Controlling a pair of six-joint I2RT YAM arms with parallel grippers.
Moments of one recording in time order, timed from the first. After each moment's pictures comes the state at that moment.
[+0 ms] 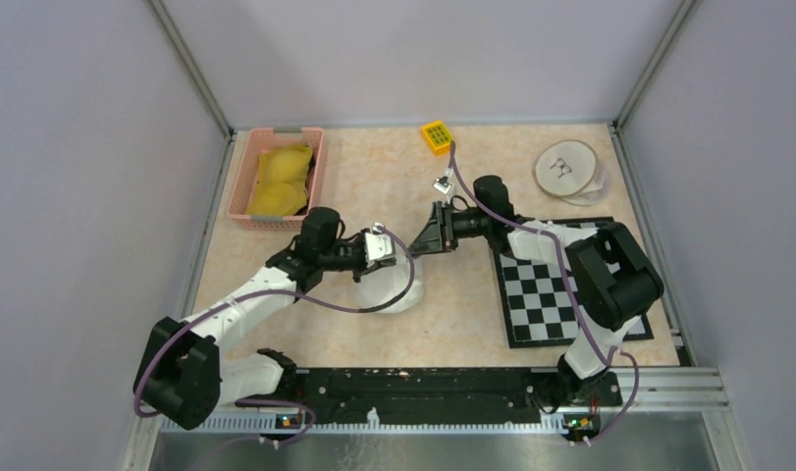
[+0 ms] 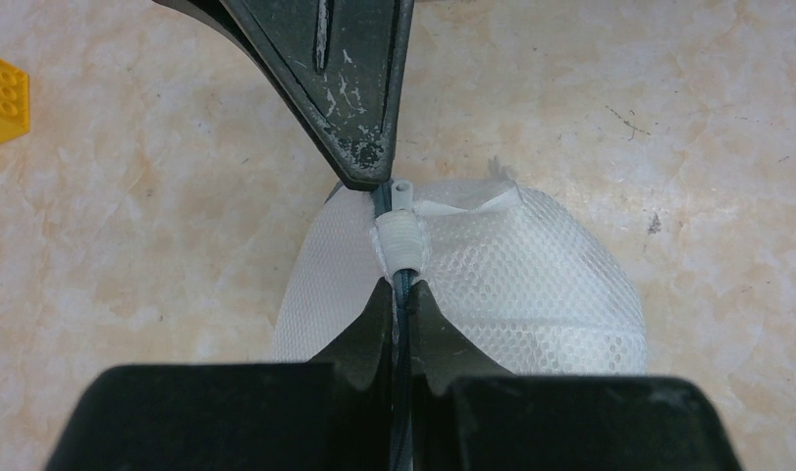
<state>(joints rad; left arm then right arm) -0.48 1.19 0.66 -0.05 0.74 0.65 0.51 1.73 0.91 0.38 -1.00 0.76</state>
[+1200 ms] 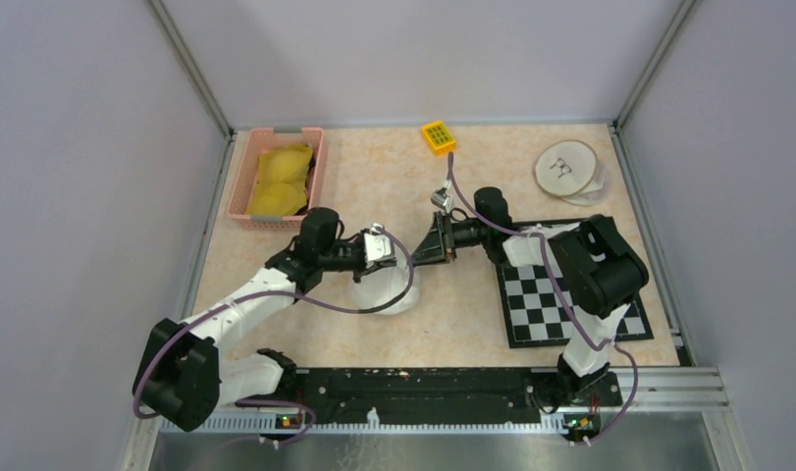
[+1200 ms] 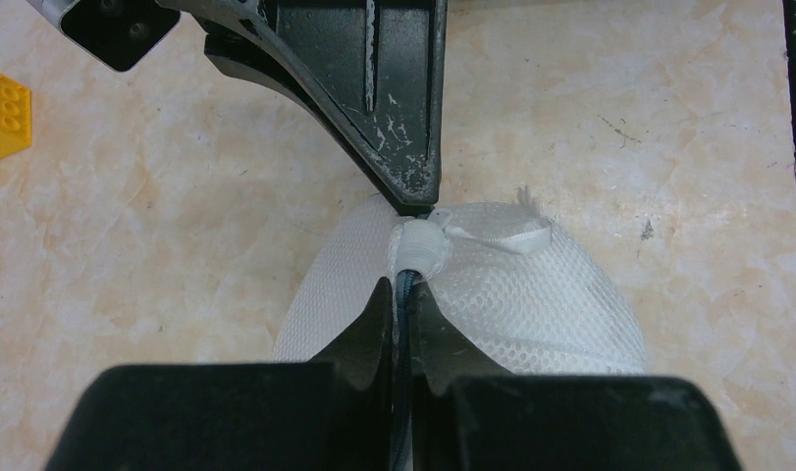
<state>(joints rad) -0.48 1.18 0.65 -0.03 0.77 0.65 0.51 1.83 0.83 0.65 -1.12 0.99</state>
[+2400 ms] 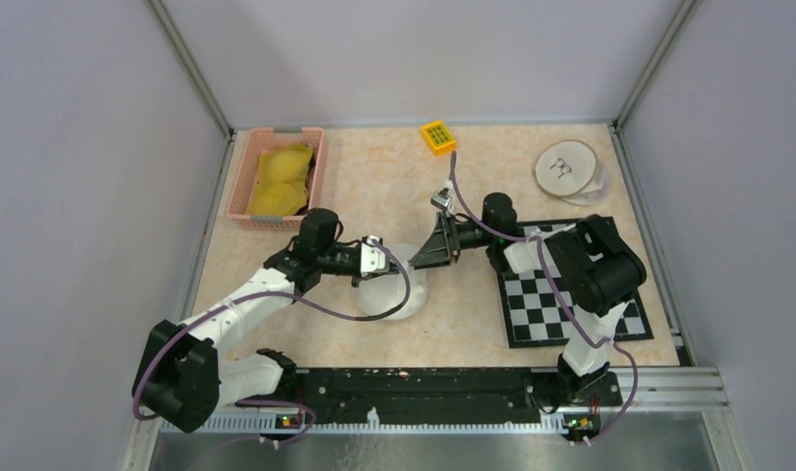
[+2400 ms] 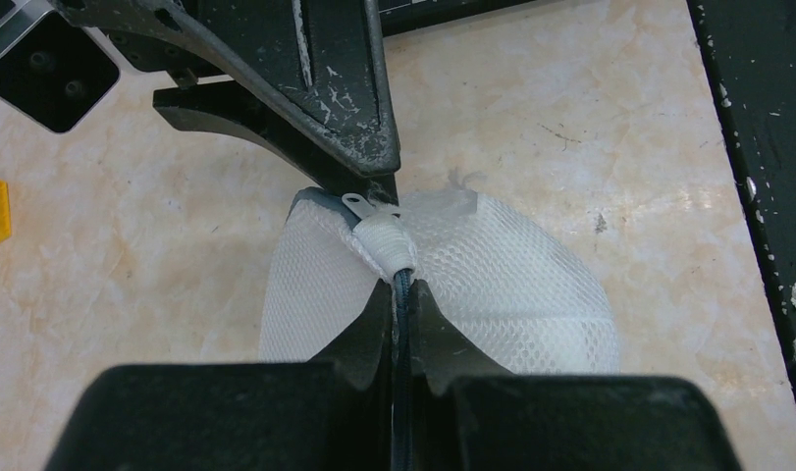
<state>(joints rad) -0.48 1.17 0.65 -0.08 0.92 0.79 0.50 1.83 0.76 0.97 -1.21 1.18</state>
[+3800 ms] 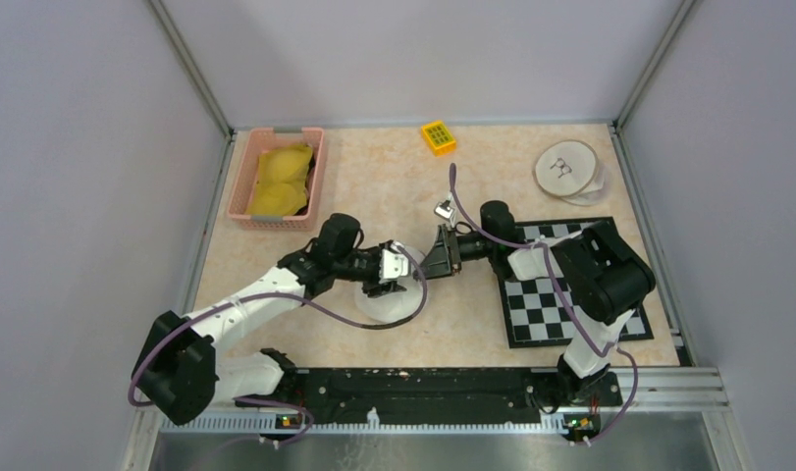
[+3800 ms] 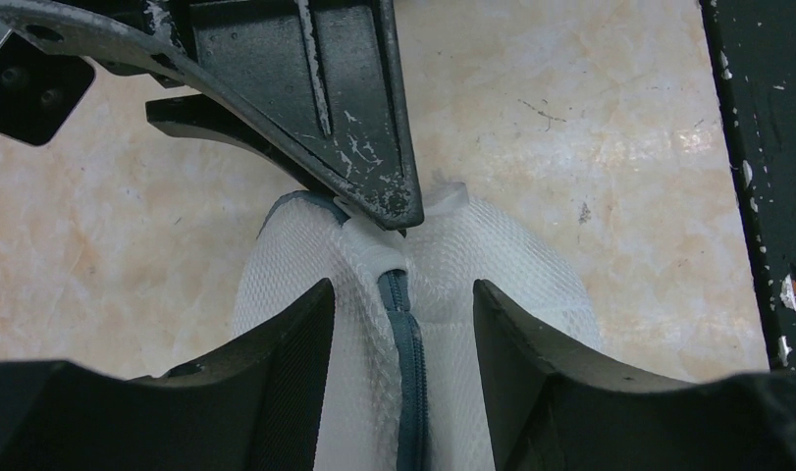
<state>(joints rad) -0.62 1.20 0.70 -0.17 0.73 0.78 0.52 1.78 0.69 0.78 -1.14 0.94</state>
